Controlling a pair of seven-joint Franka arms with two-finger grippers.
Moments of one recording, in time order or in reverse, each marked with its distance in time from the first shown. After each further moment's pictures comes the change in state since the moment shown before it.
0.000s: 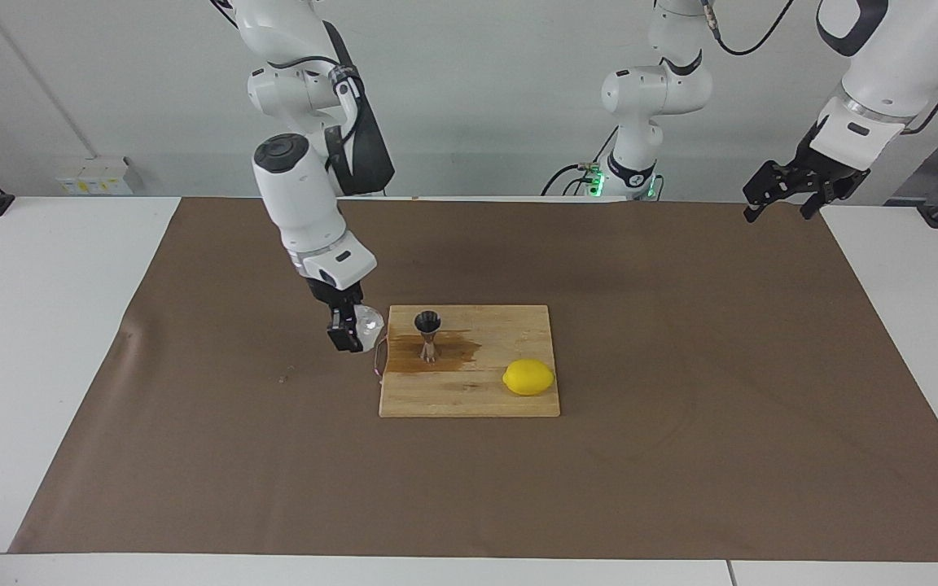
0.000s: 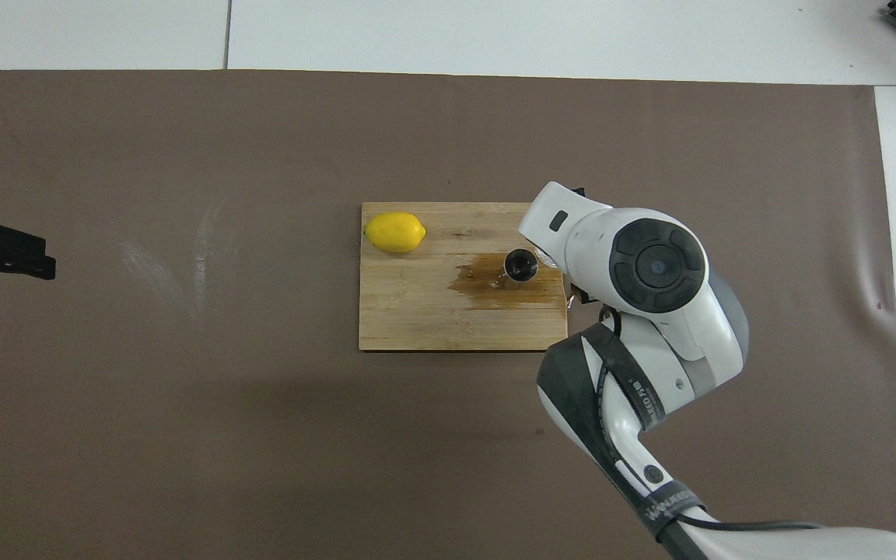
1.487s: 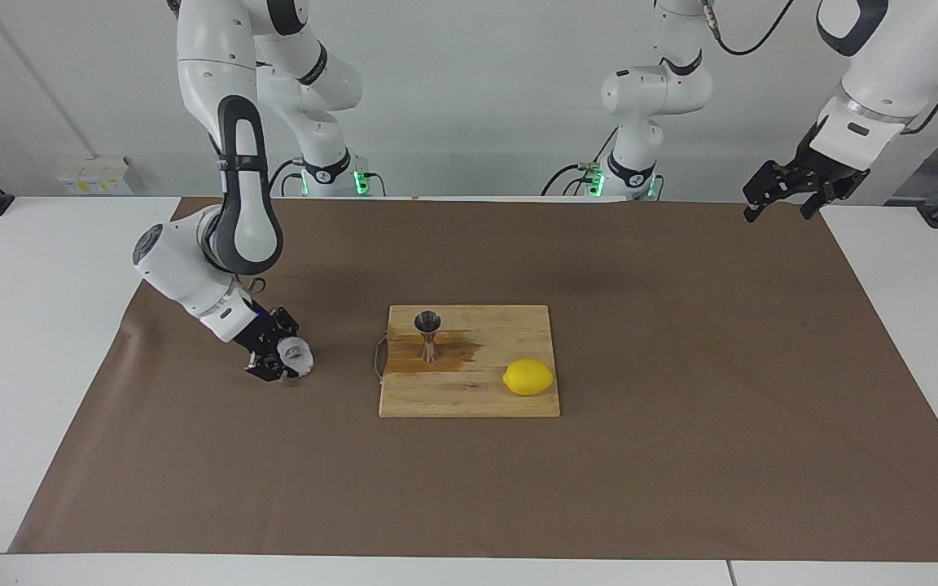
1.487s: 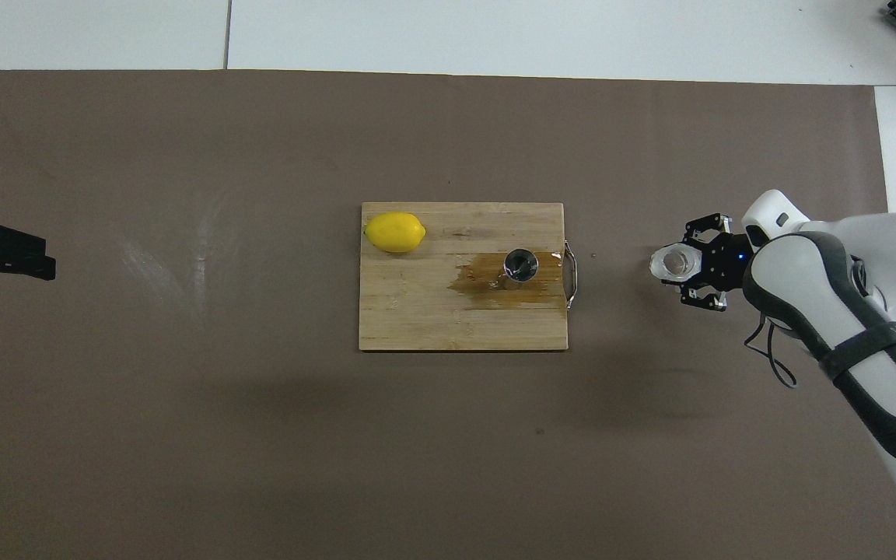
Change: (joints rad) left arm 0.000 0.000 0.000 0.000 0.000 -0.001 0.000; right arm -0.279 0.156 -0.004 -0.159 0.551 0.073 -0.642
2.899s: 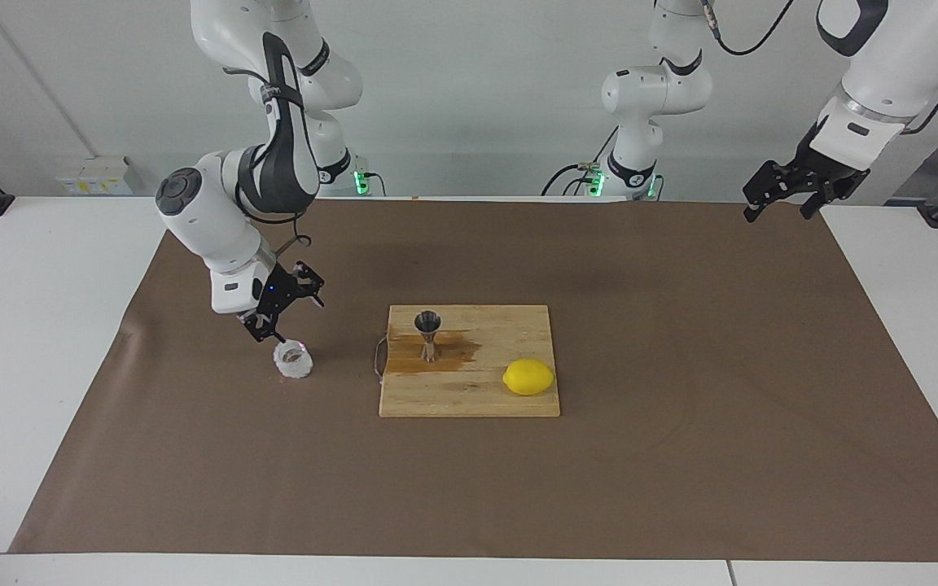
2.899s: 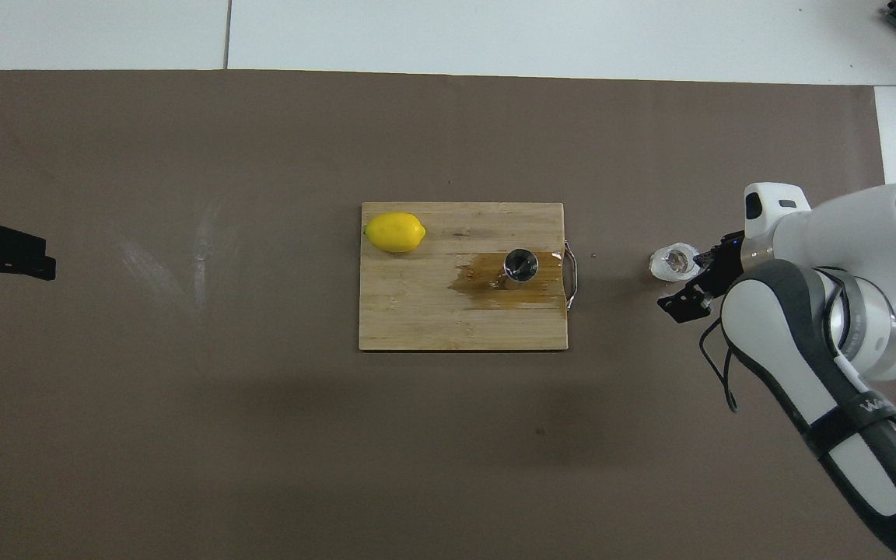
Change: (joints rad) left arm 0.000 0.000 0.000 0.000 0.000 -0.001 0.000; right arm 0.099 -0.198 0.005 0.012 -0.521 -0.236 1.340
